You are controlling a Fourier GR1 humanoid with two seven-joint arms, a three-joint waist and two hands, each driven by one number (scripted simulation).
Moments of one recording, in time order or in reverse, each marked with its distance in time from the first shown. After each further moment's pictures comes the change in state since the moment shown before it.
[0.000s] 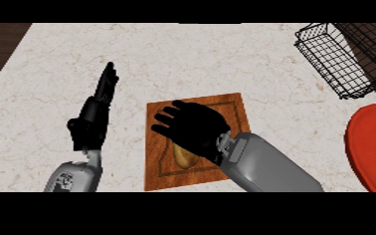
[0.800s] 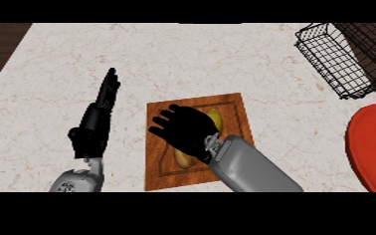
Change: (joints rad) left arm 0.052 -0.035 -0.008 -0.045 -0.034 -0.012 0.009; right arm 0.035 0.097 -0.014 0.131 0.141 -0.040 -0.052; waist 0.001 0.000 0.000
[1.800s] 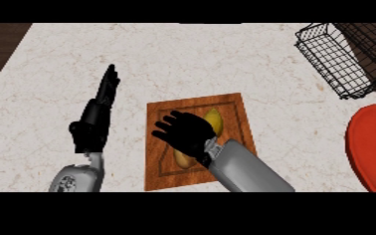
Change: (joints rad) left arm -0.032 -0.015 0.039 0.032 -0.010 -0.026 -0.013; right arm 0.040 0.017 0.032 0.162 -0.027 -0.178 -0.014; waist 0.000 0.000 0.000
